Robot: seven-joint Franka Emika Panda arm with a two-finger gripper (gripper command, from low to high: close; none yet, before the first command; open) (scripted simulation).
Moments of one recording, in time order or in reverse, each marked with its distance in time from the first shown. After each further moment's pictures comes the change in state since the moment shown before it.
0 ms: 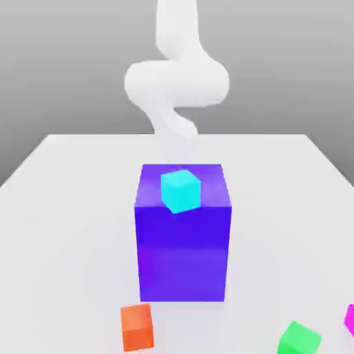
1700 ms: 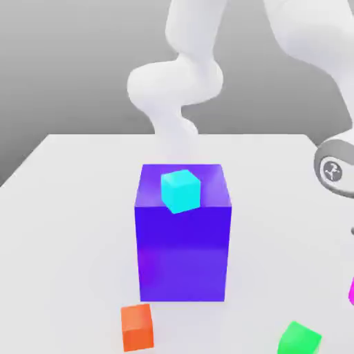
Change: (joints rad) arm 0.480 1.084 0.035 0.079 -0.019 0.261 -0.917
